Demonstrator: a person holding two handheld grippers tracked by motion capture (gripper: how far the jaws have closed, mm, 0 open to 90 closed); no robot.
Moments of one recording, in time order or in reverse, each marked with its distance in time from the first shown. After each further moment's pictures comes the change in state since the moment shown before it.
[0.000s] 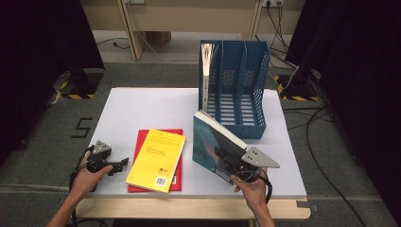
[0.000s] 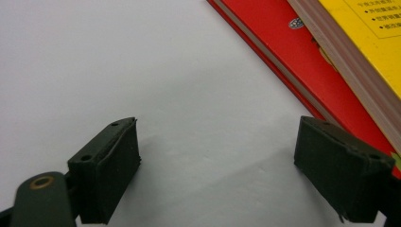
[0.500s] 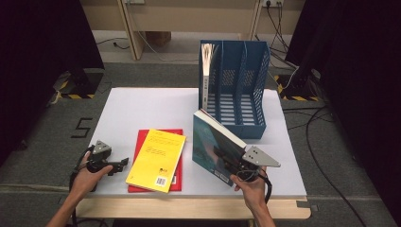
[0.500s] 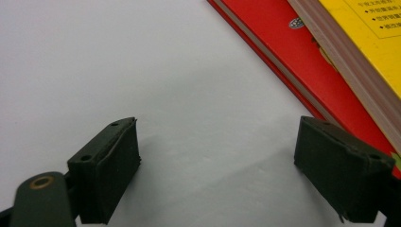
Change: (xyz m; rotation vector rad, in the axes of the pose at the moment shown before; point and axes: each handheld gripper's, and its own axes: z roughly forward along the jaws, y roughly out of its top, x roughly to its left) left arm 0.000 0.000 0.000 0.000 -0.001 -0.001; right arm 0.000 0.002 0.002 -0.030 0.035 0.033
